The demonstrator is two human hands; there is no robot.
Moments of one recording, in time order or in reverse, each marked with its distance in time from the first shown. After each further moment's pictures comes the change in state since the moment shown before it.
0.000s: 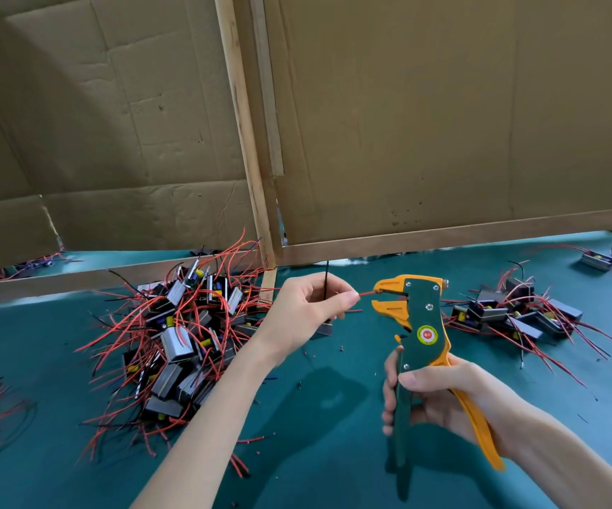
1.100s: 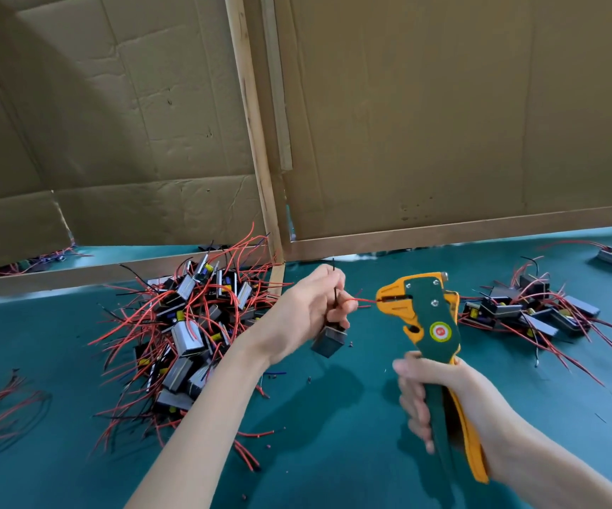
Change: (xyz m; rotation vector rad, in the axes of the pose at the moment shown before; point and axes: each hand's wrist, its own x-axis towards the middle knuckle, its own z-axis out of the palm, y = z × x) left_hand -0.005 0.006 -0.010 -0.310 -0.233 -0.185; right_hand -0.003 0.018 0.021 -0.076 0.253 -0.022
